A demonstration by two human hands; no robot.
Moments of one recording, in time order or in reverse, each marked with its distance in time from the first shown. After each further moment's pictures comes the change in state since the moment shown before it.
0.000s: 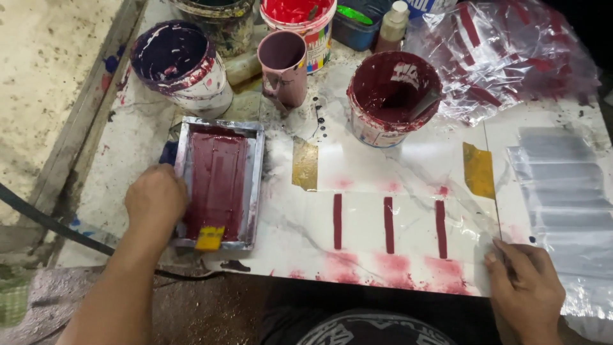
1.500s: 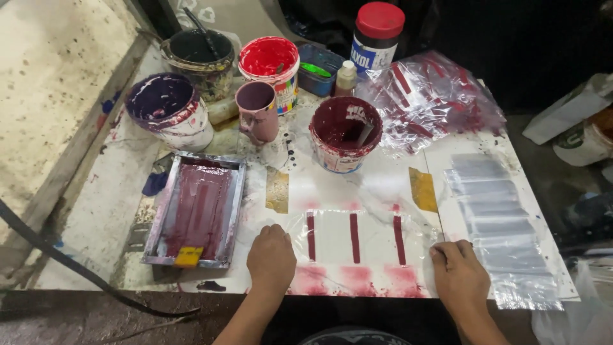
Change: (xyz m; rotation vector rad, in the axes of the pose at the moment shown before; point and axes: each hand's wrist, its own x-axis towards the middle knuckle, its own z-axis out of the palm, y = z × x) left_hand -0.125 0.225 0.030 -0.448 -0.269 0.027; right_hand 0.021 -0.002 0.016 -0.131 -0.257 0.259
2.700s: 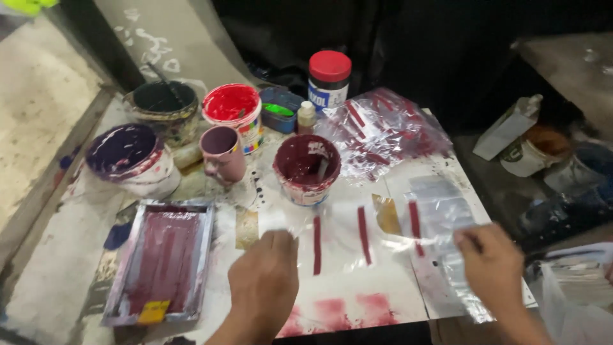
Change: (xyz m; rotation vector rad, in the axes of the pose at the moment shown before) left_hand -0.023 0.097 -0.090 0.078 0.475 0.562; right_hand 0.069 0.003 -0.124 0.264 0.199 -0.045
